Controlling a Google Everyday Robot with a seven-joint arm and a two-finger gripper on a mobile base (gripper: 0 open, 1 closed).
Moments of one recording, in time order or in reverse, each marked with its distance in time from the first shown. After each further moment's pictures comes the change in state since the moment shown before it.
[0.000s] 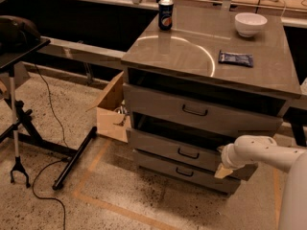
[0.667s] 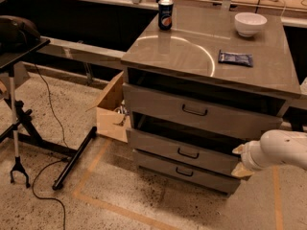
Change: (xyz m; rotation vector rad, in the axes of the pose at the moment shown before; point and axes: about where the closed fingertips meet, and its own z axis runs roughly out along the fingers) arm 0.012 0.020 -0.127 0.007 0.025 -0.007
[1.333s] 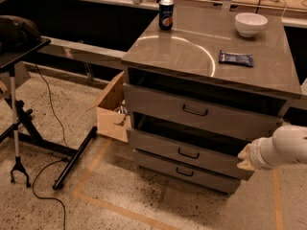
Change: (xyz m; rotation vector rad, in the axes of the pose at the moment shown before) arm -0.001 0.004 -0.051 0.008 -0.009 -0.007
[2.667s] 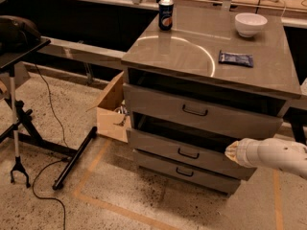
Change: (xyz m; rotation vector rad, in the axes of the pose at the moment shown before) arm -0.016 -0.040 0.067 0.198 -0.103 0.038
